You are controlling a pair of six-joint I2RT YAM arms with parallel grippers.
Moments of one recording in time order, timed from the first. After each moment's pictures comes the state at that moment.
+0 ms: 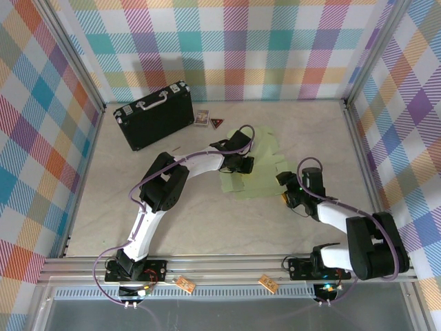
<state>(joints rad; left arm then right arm) -0.72 2.27 1.68 -0.39 0.17 -0.40 0.18 1.30 0.34 0.21 -0.30 1.29</state>
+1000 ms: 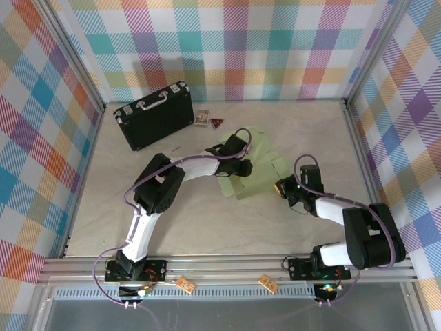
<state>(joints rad) -0.72 2.16 1.49 -0.24 0.17 -0.38 0.18 1.34 0.41 0.18 -0.41 1.23</state>
